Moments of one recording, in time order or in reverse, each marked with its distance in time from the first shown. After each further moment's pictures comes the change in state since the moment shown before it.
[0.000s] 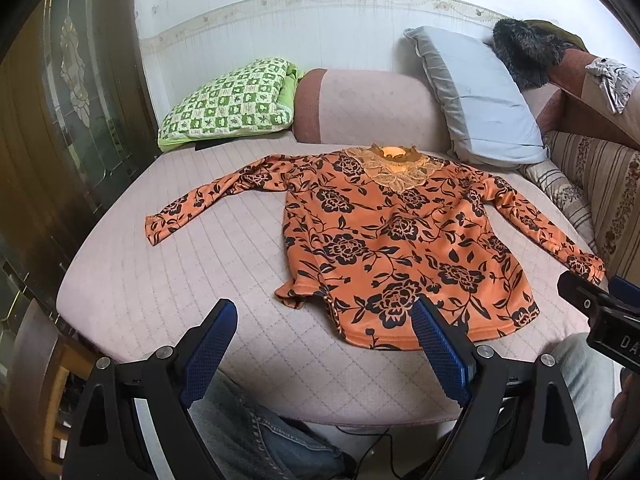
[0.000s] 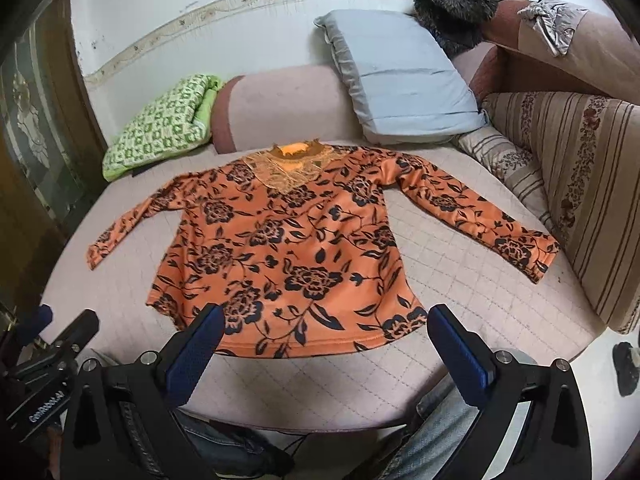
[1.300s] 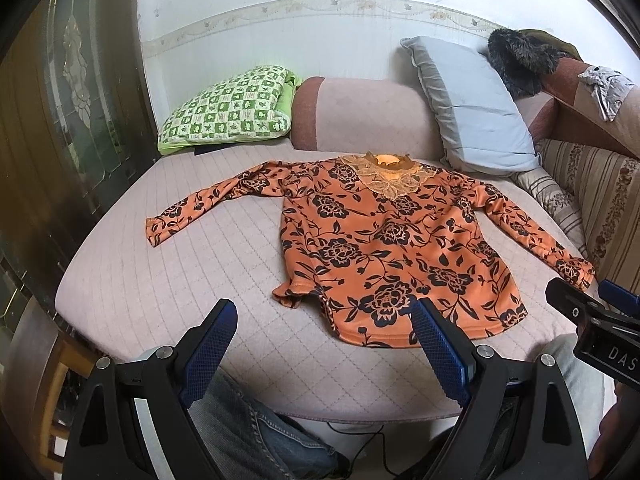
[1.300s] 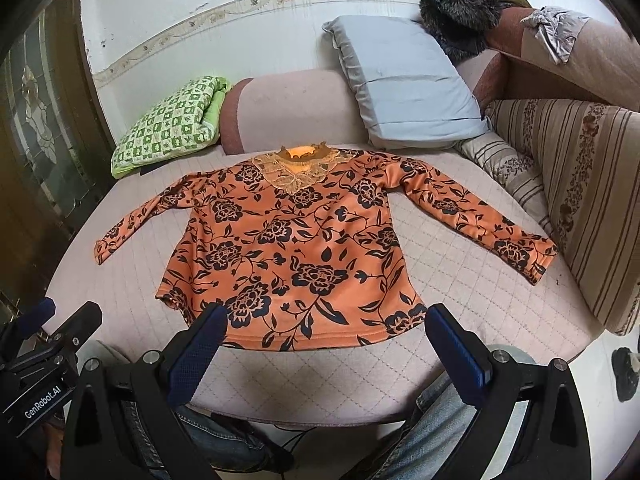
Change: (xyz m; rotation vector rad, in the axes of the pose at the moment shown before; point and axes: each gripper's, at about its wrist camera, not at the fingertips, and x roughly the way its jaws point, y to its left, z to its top) left arm -0.026 0.005 -0.010 -0.014 -0.029 -0.023; right arm -0.020 0.007 -0.007 -0.020 -0.023 0.018
